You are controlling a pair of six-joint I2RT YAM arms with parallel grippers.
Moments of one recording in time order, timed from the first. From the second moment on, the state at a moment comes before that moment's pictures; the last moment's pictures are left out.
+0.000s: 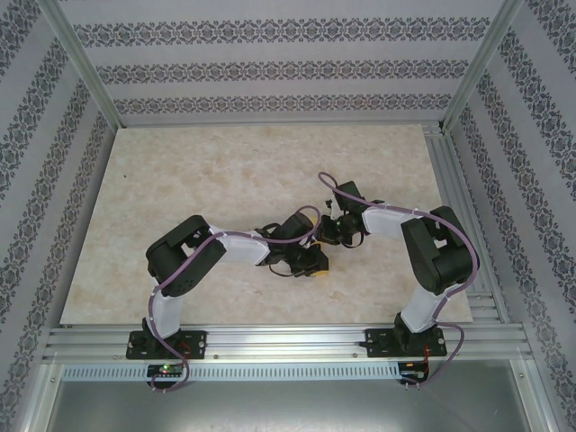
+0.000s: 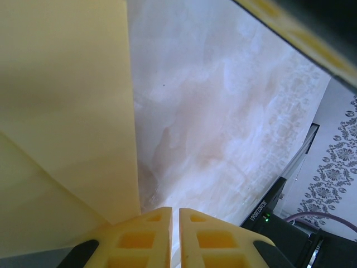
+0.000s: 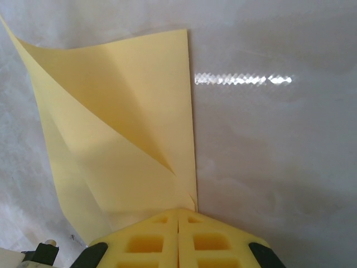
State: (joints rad) left arm -0.91 1.97 1.04 0.07 0.57 -1.16; right arm 0.40 1.75 0.88 -0.32 -0.42 0.52
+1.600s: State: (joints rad) left arm -0.79 1.68 1.02 -0.03 0.57 -1.08; right arm 0.41 1.75 0.90 -0.34 -0.39 0.50
